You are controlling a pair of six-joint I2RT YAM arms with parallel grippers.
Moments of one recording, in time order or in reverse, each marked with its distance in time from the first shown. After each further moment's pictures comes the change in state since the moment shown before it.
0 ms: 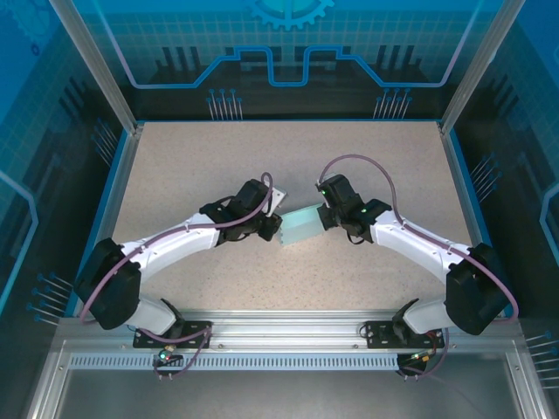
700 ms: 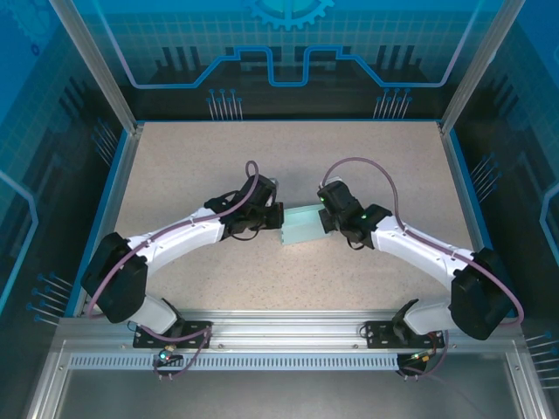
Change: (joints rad) left arm 0.003 0.052 0.056 0.010 0.019 -0.531; right arm 0.044 -0.039 -0.037 -0.014 0.090 0.100
